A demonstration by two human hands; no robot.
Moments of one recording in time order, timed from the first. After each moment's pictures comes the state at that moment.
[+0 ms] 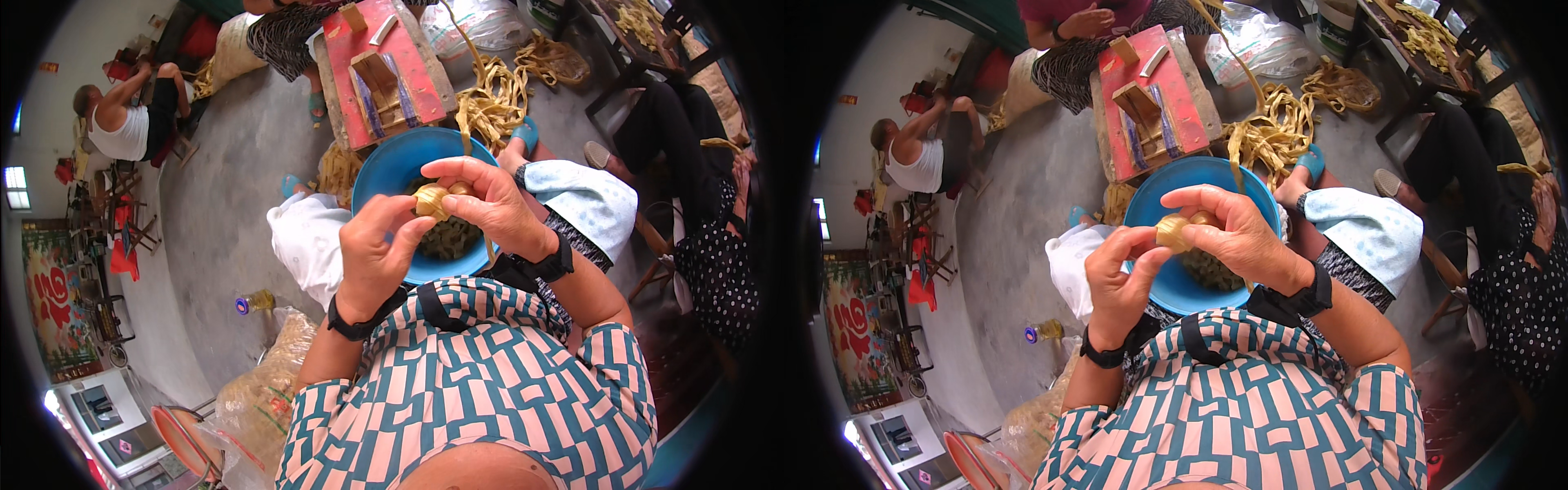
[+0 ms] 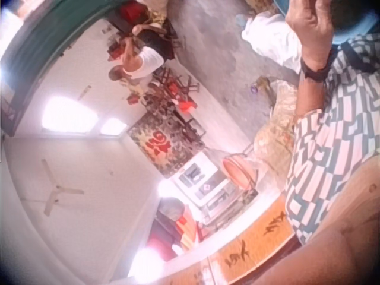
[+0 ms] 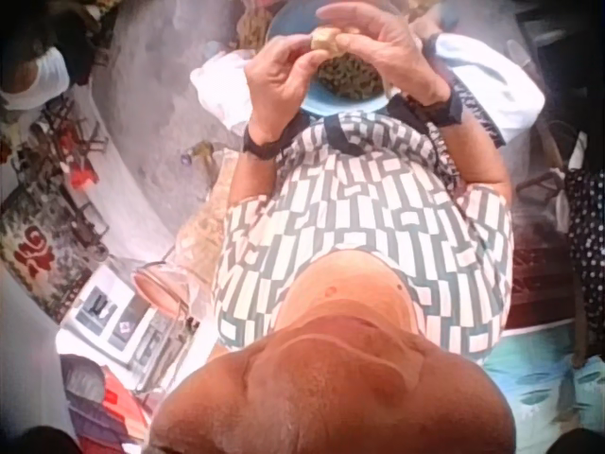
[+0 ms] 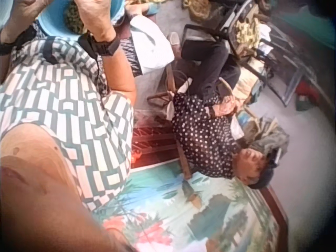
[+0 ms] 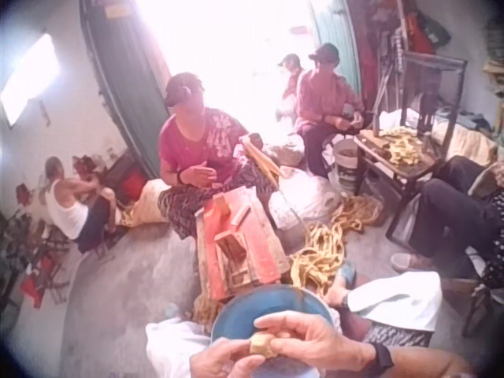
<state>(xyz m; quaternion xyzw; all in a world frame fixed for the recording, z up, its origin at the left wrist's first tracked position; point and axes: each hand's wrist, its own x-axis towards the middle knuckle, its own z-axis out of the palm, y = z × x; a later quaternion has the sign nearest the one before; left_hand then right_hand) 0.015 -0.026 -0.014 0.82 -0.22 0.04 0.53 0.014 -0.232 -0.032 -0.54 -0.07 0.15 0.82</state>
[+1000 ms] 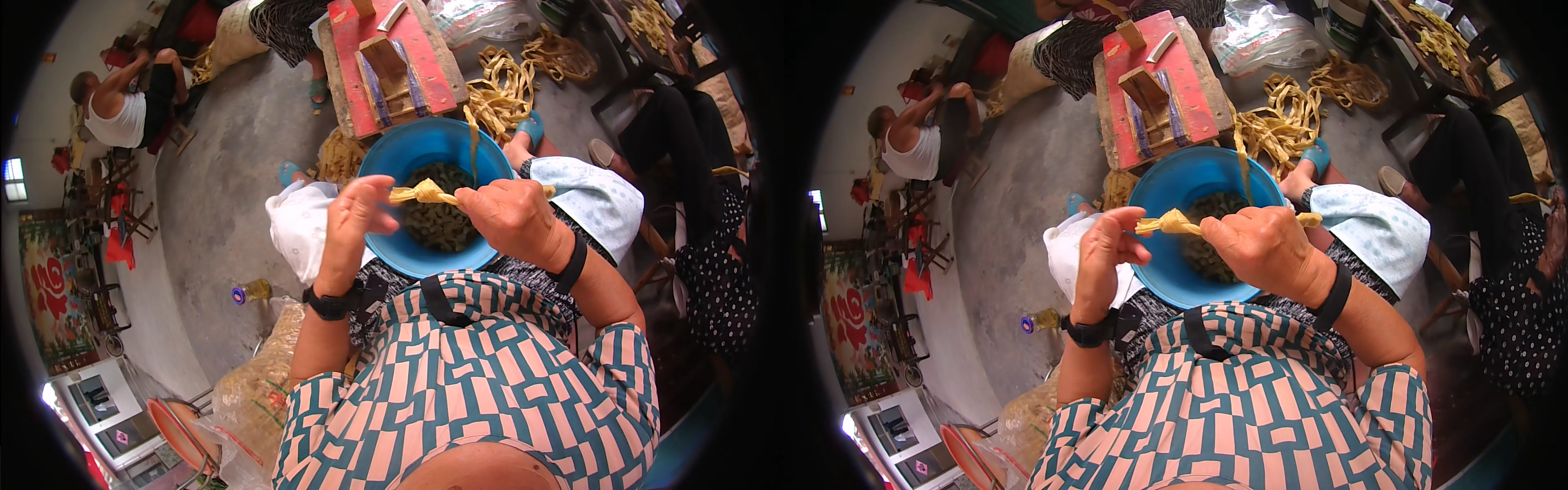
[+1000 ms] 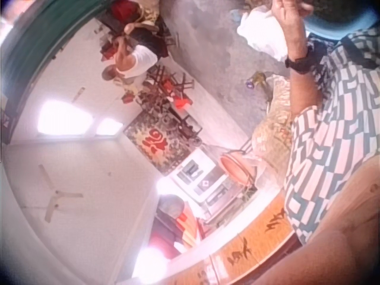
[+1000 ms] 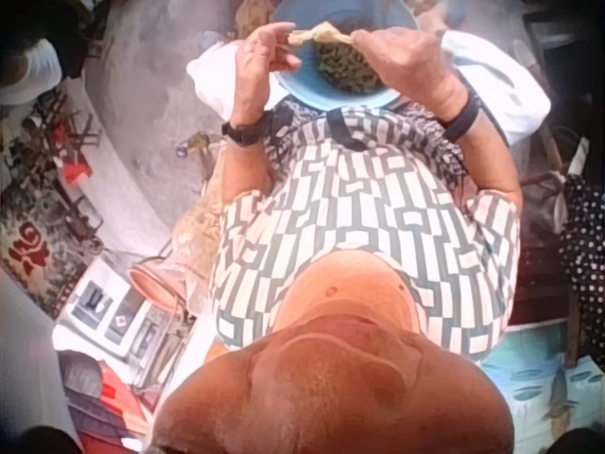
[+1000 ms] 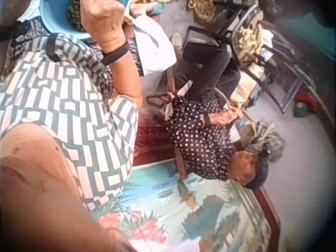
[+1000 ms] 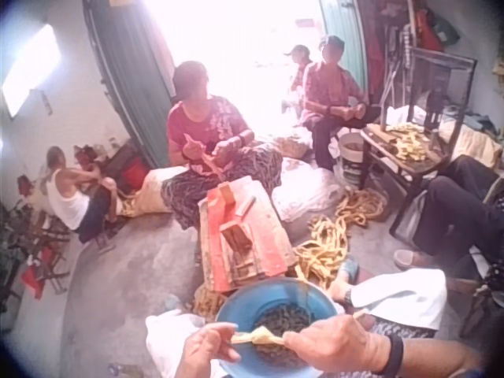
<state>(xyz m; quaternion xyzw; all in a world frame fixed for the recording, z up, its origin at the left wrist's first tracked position) 0.035 0.023 -0.046 0.70 -0.02 -0.18 0.69 0.009 -0.241 -0.039 -0.89 -0.31 -0.19 0.26</state>
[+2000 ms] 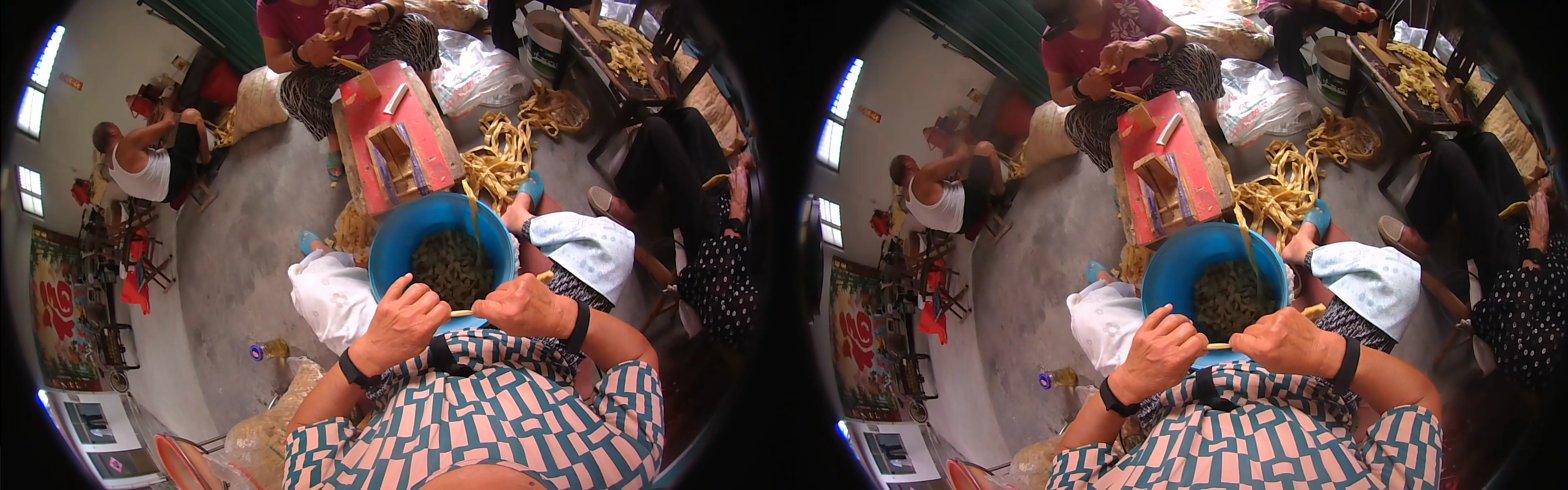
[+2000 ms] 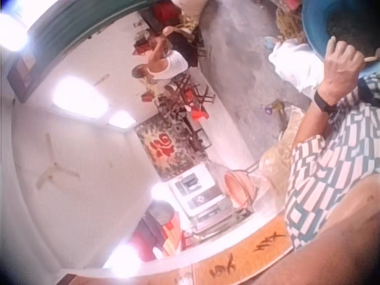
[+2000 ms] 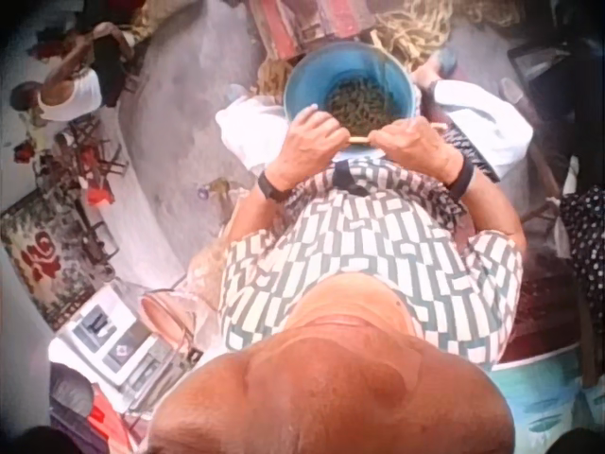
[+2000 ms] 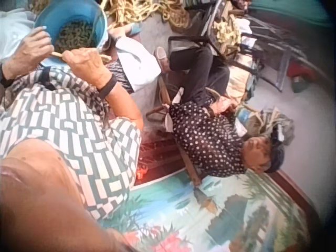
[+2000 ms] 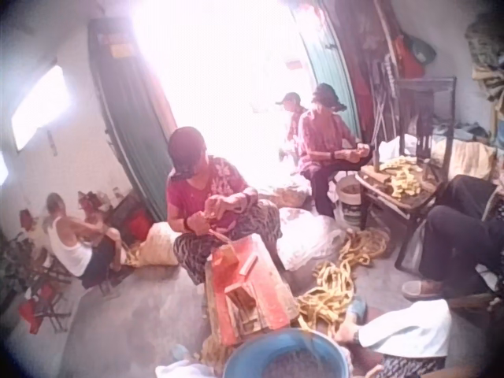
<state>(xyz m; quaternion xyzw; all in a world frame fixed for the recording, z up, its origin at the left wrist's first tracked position) 0.005 -0.012 -0.025 0.85 -0.50 0.02 0.16 -0.033 -0.269 -0.047 -0.87 -0.39 -0.04 0.30</state>
